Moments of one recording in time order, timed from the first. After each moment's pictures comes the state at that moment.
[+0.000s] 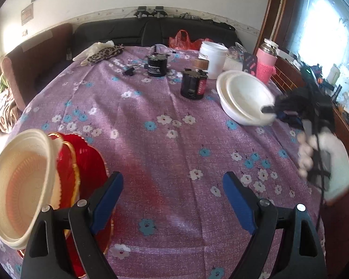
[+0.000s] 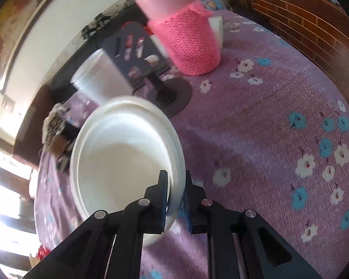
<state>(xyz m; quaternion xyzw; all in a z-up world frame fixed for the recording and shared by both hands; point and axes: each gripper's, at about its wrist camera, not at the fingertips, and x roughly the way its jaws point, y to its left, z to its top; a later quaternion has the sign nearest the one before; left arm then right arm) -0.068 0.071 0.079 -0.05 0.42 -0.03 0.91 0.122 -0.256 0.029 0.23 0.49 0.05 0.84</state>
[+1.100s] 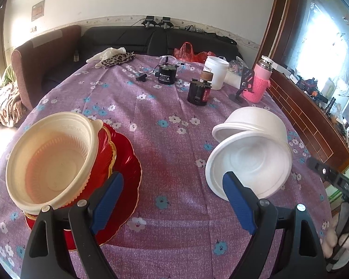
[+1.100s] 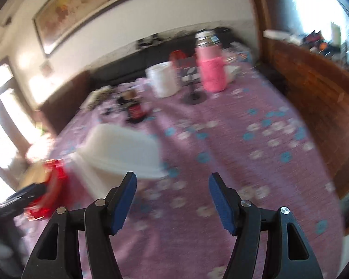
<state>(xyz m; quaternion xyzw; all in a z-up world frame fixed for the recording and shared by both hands) -0.120 0.096 0.094 -0.08 0.39 -0.03 0.92 -0.094 -0.241 0.086 0.12 0.38 0.16 0.90</state>
